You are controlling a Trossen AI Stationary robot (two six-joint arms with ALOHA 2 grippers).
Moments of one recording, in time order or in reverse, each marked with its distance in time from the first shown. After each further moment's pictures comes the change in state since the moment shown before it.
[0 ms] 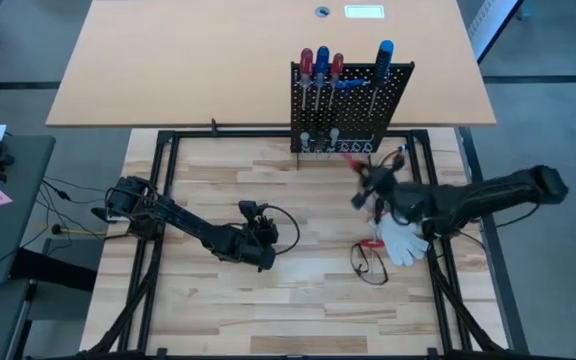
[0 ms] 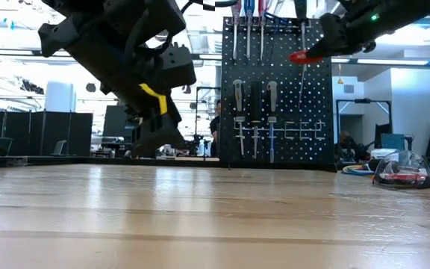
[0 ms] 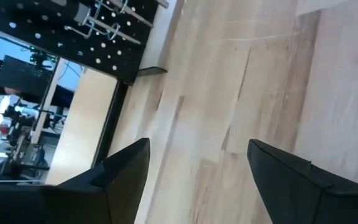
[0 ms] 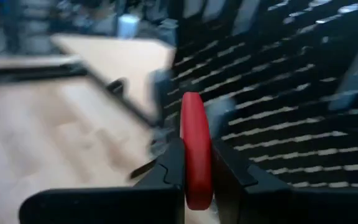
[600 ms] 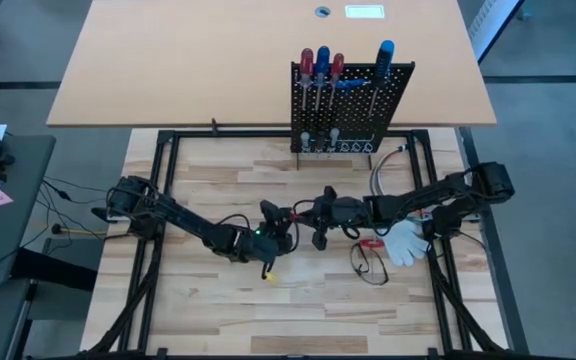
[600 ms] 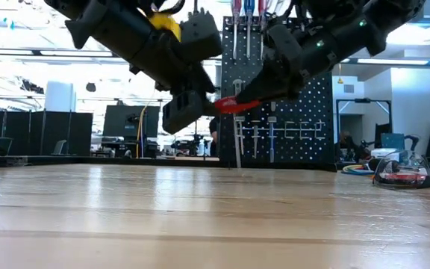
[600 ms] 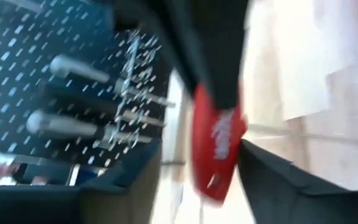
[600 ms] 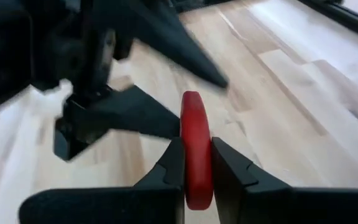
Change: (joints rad) left arm 0.014 0.001 0.000 0.531 0.050 0.657; right arm 0.011 0.650 0.218 0.161 -0.704 0.316
